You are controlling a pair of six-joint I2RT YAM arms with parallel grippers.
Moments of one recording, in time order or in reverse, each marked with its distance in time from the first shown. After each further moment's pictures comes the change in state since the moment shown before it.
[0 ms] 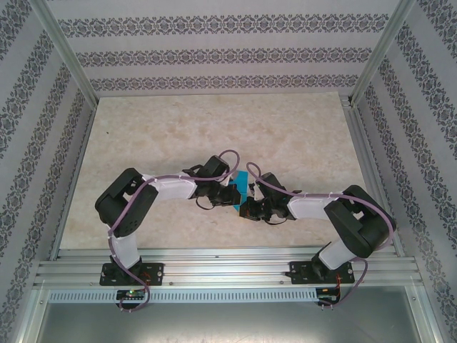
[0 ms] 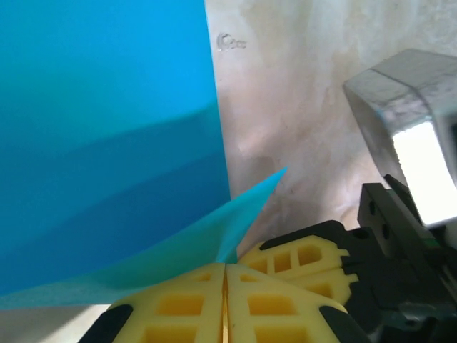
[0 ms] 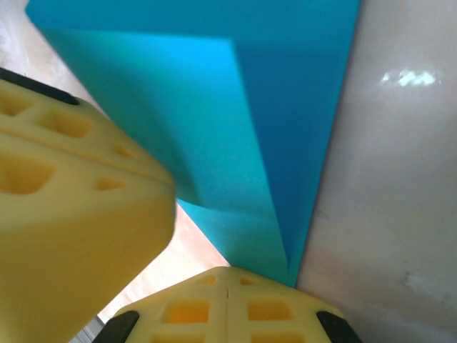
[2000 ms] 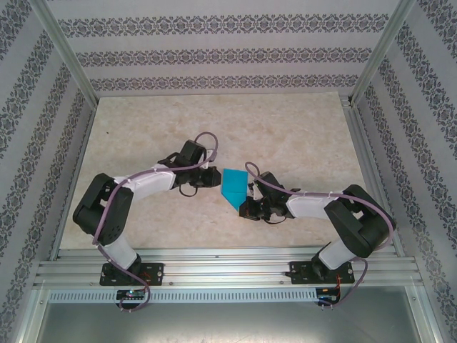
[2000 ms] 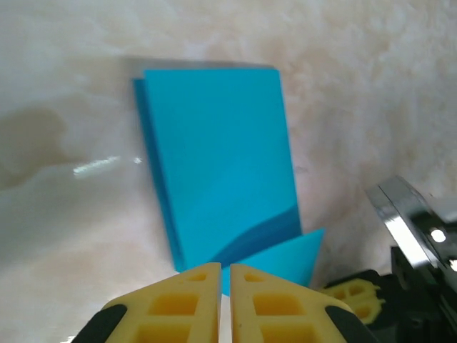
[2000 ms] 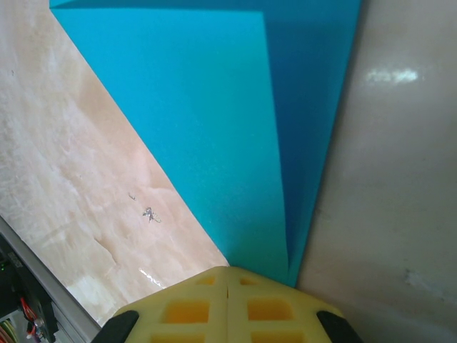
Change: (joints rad) left arm 0.167 -0.156 -0.024 -0.061 -0.108 0.189; right arm 0.001 0.002 0.031 -0.064 0.020 -0.016
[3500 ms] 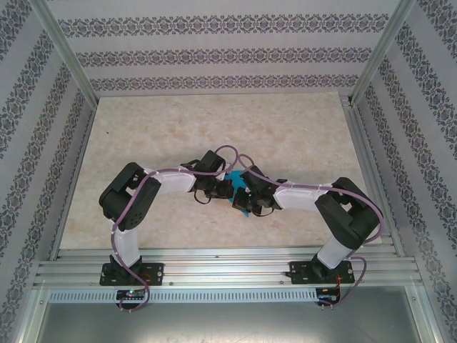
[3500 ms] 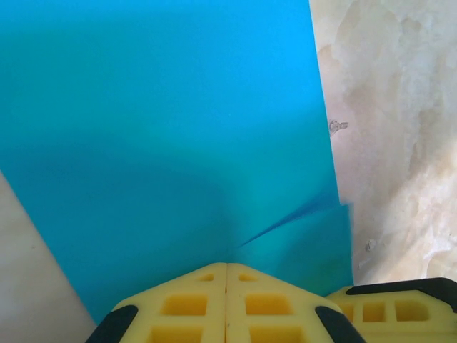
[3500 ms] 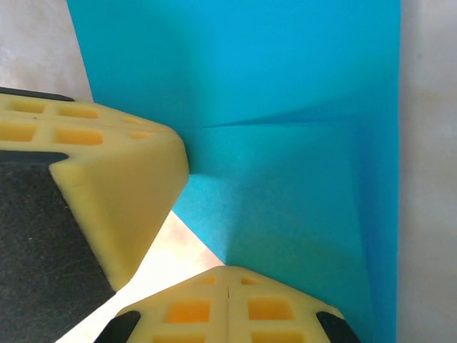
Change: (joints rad) left arm -0.095 0.214 0.074 0.013 0.006 -0.007; right arm 0.079 0.096 0.192 -0.127 0.196 0.211
